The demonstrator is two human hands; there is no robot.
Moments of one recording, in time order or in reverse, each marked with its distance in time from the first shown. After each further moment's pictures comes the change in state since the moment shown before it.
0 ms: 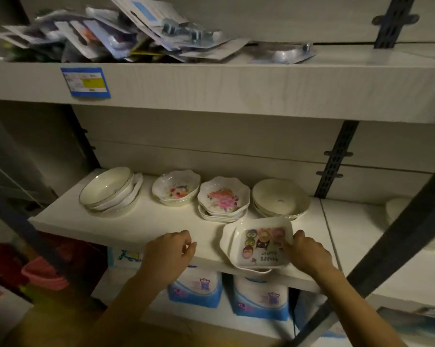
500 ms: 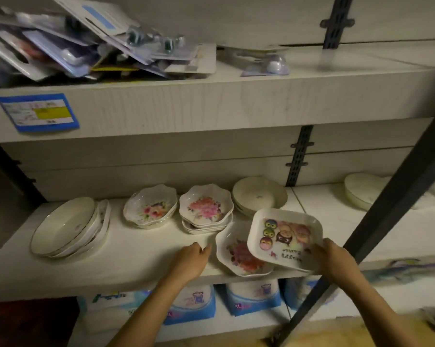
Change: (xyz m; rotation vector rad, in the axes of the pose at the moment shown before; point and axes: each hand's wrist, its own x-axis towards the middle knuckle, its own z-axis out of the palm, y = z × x) left_hand 0.073 -0.001 0.045 -0.239 -0.533 -0.135; right_hand -0.059 0.011 -0.003 0.318 0.217 0.271
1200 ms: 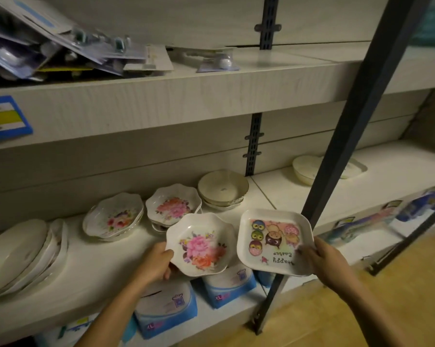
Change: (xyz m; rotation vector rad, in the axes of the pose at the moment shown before) left_hand -0.025 -0.012 -0.028 -0.297 -0.126 0.155; right_hand -0.080 0.028 0.004 0.228 0.165 0.142
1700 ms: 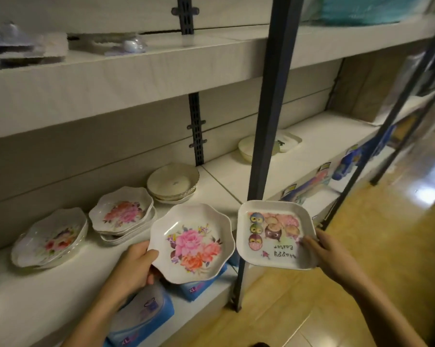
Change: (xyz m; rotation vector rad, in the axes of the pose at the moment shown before) left_hand -0.041 0.041 0.024 -0.062 -0.156 0.179; right_hand -0.063 0.053 -0.042 0.183 0.115 0.156
